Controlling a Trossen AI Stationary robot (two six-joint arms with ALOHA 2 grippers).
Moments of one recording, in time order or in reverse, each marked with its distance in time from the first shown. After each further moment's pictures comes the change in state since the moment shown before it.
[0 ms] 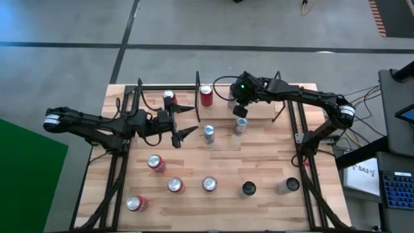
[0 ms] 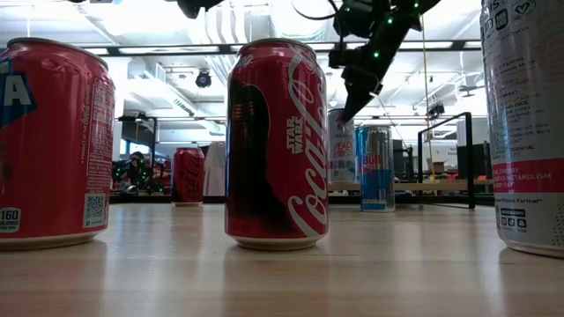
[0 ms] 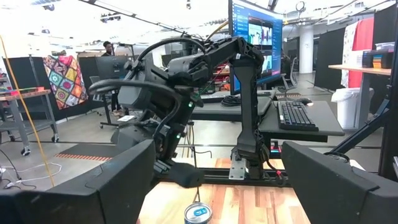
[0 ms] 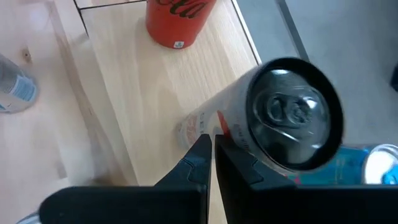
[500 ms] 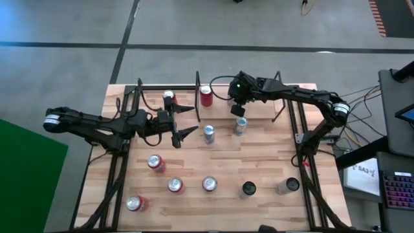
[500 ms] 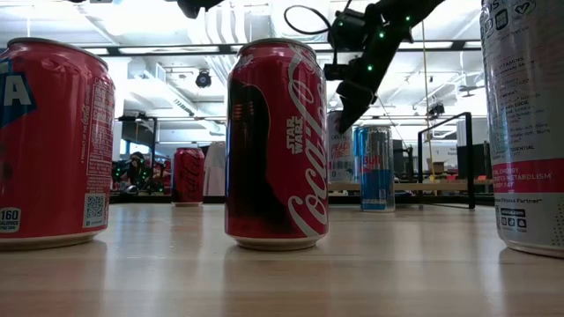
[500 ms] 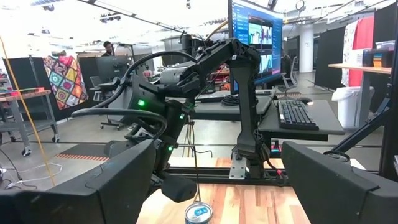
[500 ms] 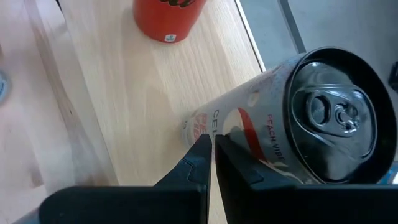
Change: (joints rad) left arm 0.000 0.000 0.000 -0.003 0.000 0.004; right arm -0.024 0.062 0.000 0.043 0.002 -0.036
